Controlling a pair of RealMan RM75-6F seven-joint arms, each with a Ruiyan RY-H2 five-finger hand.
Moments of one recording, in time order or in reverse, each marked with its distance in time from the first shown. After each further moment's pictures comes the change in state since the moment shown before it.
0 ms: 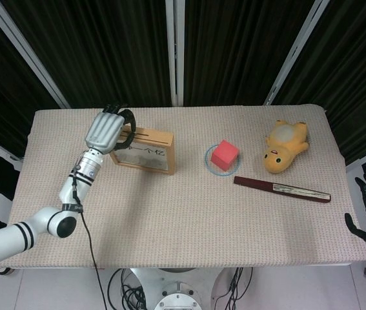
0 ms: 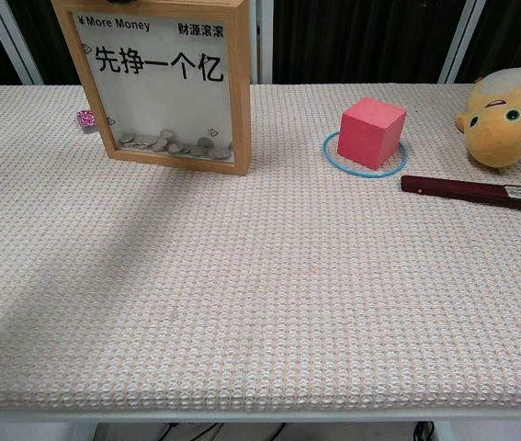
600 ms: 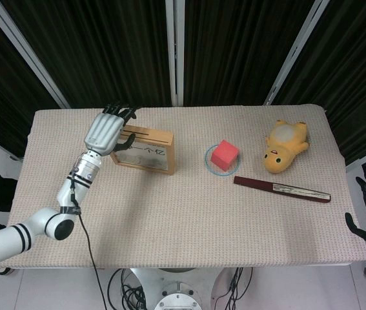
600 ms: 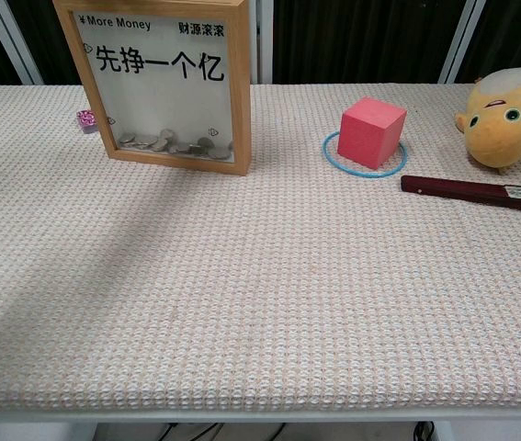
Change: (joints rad) left arm 0.022 0.017 0.015 -0.027 0.075 0.061 -0.053; right arm -0.001 0.002 0.003 -0.002 -0.006 0.009 0.003
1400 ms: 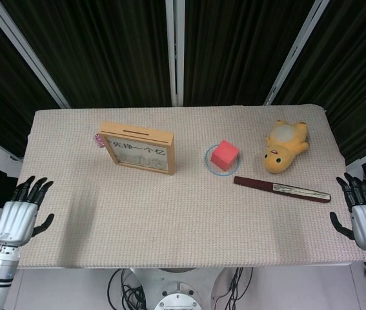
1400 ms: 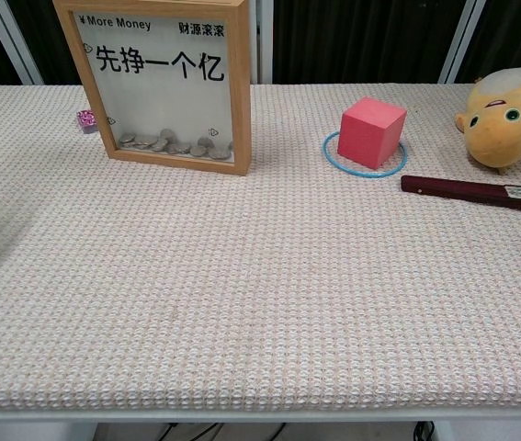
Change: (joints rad) left arm 0.642 0.181 0.434 -0.221 0.296 0.550 0.096; right arm 0.036 -0.085 -0.019 0.081 -0.089 0.005 -0.020
